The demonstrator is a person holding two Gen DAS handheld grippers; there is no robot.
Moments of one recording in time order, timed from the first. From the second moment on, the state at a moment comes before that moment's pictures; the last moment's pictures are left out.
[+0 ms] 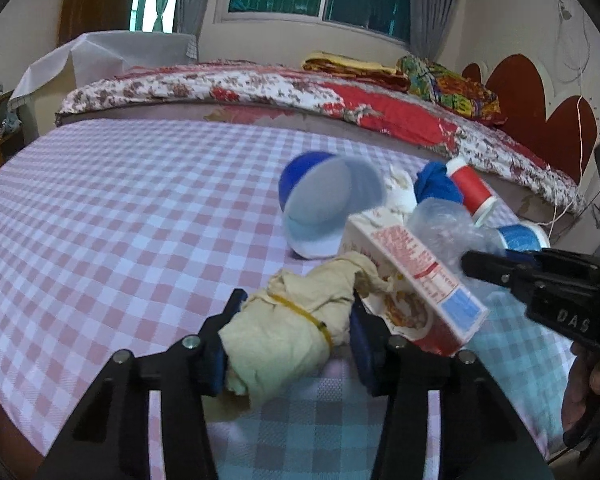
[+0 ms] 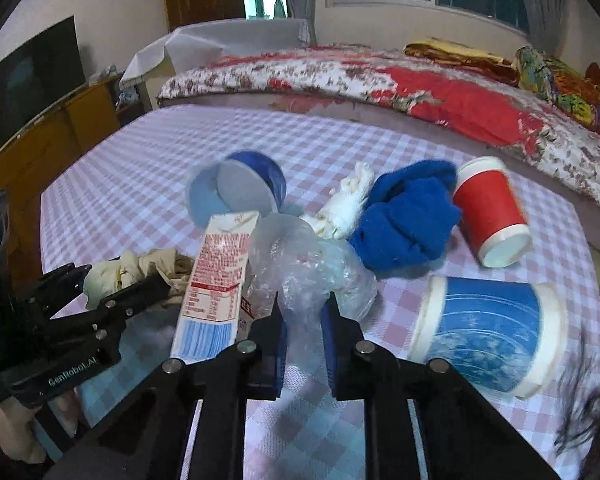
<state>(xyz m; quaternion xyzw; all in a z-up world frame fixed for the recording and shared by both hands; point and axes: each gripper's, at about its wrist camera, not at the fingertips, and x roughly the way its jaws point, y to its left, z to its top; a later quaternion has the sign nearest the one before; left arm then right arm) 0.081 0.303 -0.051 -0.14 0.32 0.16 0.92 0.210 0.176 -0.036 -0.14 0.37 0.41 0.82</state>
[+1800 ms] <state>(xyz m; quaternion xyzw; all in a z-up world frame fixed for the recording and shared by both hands) 0.144 -0.075 0.001 0.01 0.33 -0.14 0.93 0.164 -0.288 0.026 -0.06 0.32 0.15 0.93</state>
